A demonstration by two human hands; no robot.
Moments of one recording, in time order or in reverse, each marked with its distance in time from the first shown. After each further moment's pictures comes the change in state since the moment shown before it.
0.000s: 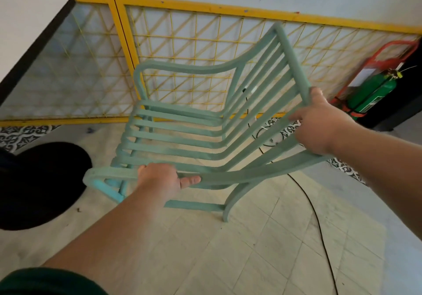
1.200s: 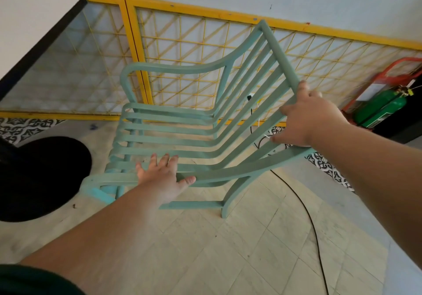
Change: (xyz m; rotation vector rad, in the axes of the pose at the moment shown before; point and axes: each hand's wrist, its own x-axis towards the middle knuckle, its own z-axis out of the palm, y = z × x) left_hand 0.016 0.007 0.004 -0.189 -0.040 -0.074; right_hand 0.058 -0.015 -0.012 -0.482 -0.022 -0.097
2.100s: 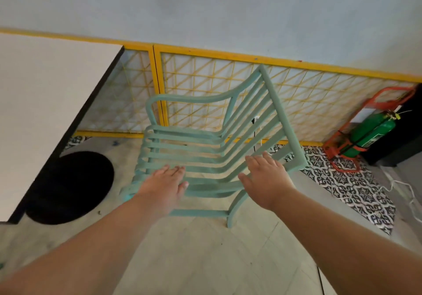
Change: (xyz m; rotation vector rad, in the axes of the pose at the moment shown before) left_hand -0.107 -0.029 -0.094 -0.008 0.094 0.165; right_hand -0.109 -0.066 -0.012 0.474 0.039 -0.229
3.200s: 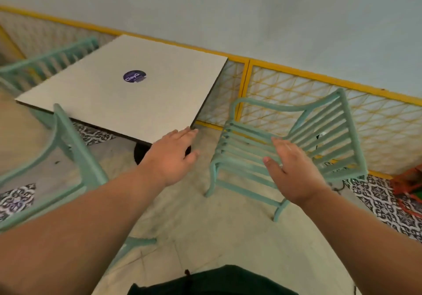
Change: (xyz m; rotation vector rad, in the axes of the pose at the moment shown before) left_hand -0.334 -0.108 -0.143 -0.217 0.308 -0.222; right_hand -0.192 -0.191 -0.120 0.329 0.164 -0.289
